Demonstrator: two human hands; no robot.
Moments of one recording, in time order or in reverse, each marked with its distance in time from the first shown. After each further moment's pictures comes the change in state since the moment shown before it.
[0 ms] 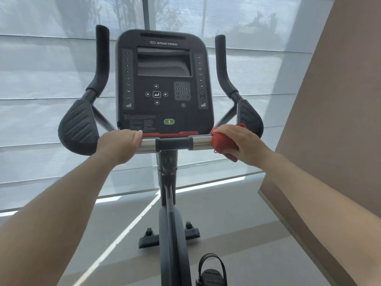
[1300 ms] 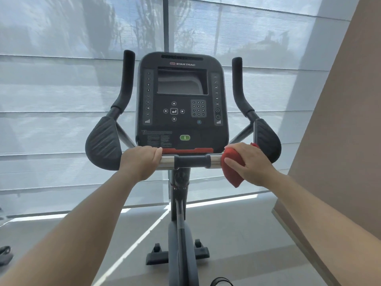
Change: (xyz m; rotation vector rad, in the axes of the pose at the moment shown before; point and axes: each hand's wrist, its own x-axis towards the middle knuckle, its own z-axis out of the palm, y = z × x) left_hand 0.000 -0.003 0.004 0.037 0.054 0.046; right_hand 0.020 -0.034 0.007 0.067 -0.006 0.286
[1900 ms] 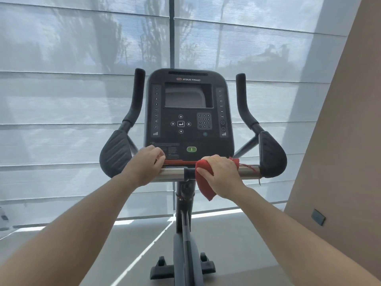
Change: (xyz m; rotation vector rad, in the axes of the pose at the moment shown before) left_hand 0.007 -0.032 -0.004 -0.460 0.041 0.009; right_hand 0.029 -0.081 0.044 -0.030 0.030 0.063
